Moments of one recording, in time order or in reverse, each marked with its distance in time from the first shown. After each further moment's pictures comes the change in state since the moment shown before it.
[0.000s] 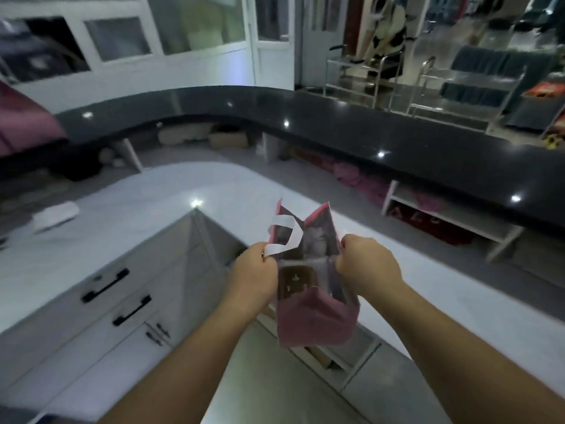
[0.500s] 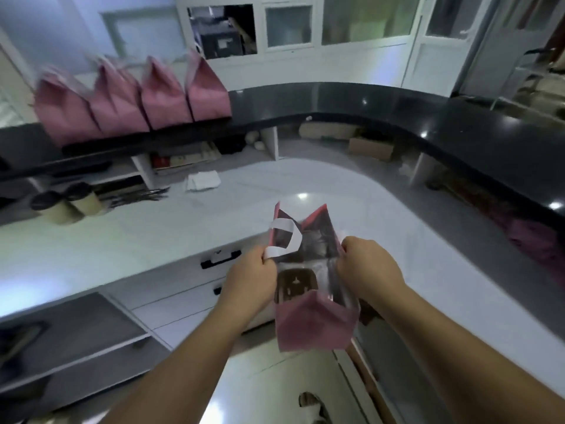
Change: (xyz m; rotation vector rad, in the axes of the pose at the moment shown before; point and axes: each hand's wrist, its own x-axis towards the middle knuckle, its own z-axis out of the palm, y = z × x) left_hand 0.071 -0.114 -0.178 0.132 0.348 -0.313; right_hand 0.113 -0.259 0.078 0.039 -0.139 -0.440
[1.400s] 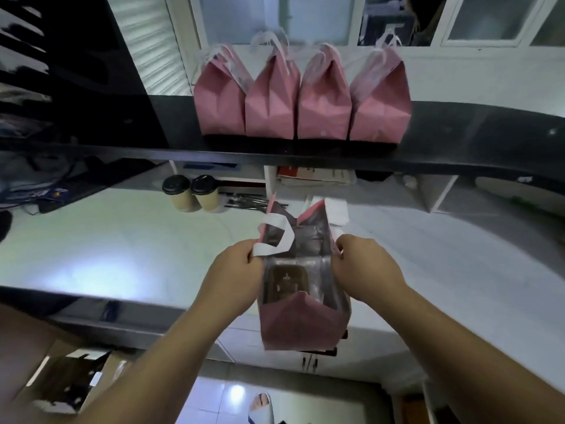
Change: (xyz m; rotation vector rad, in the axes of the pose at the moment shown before) left_hand 0.214 -0.156 -0.216 -0.017 0.350 -0.282; right_hand 0.246 -0.329 0.085 -0.005 -0.222 -0.497
